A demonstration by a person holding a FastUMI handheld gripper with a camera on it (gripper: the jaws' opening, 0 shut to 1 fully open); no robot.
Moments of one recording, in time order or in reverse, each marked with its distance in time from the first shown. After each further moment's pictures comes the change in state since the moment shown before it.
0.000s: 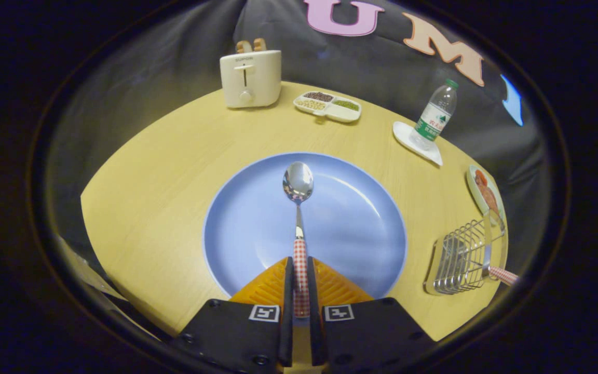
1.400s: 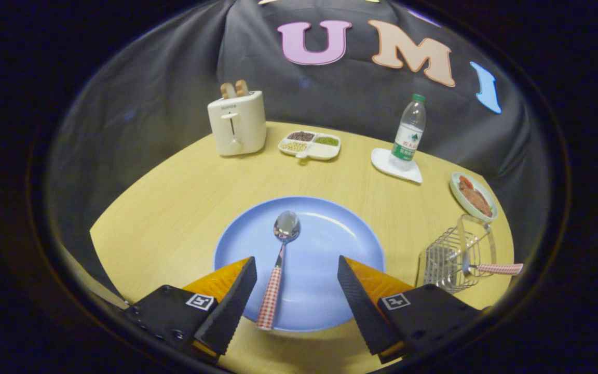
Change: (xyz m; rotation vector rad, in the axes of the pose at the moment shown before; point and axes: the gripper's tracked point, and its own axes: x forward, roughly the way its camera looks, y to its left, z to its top) arm -0.023 -0.009 0.033 0.131 -0.190 0.001
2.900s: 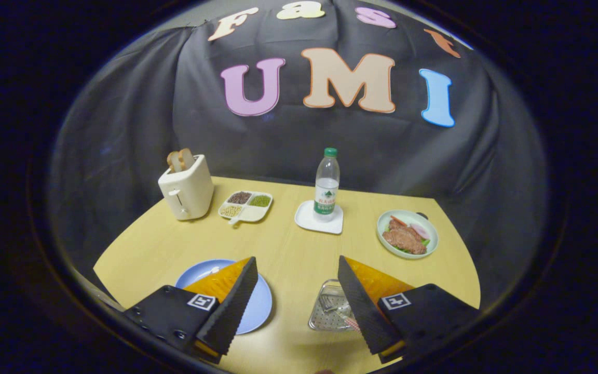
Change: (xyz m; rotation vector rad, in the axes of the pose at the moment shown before) arm -0.089 -0.165 0.120 0.121 -0.262 -0.189
